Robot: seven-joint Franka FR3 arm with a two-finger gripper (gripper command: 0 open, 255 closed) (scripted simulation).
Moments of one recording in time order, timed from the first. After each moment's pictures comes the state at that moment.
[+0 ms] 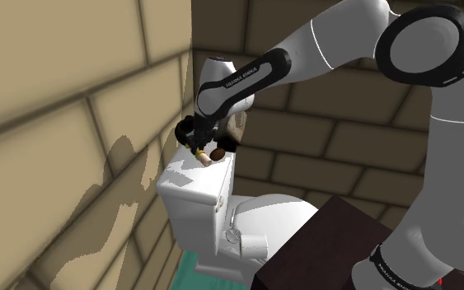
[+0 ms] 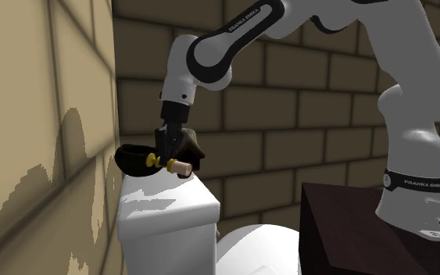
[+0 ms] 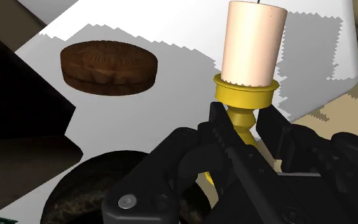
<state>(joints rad) 0.09 0.39 0.15 -1.87 0.06 2.45 0.12</state>
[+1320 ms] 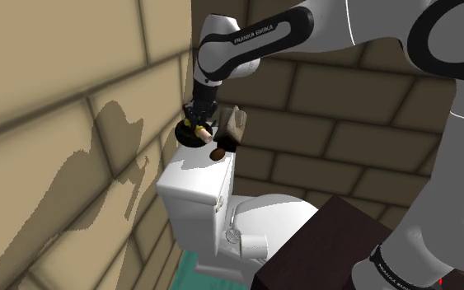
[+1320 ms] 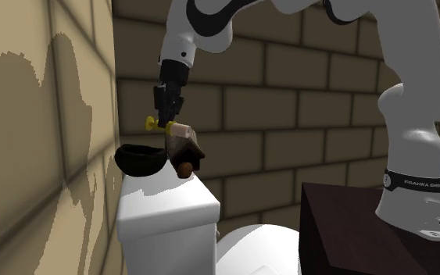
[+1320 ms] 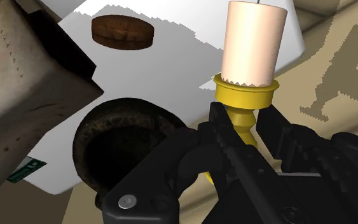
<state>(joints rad) 0.08 0.27 0.16 -1.77 0.07 2.22 0.13</state>
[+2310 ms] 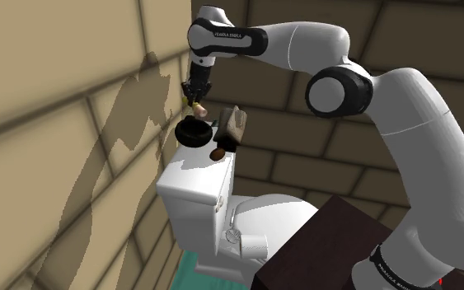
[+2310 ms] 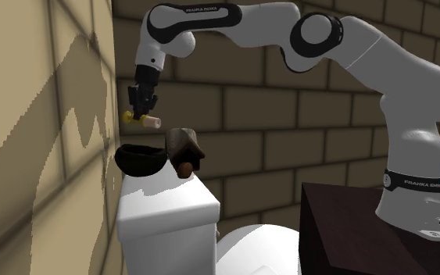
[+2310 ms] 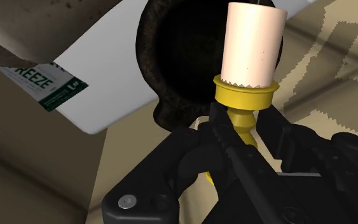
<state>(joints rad) 0.02 0.83 0.11 -0.83 0.04 1.83 0.02</state>
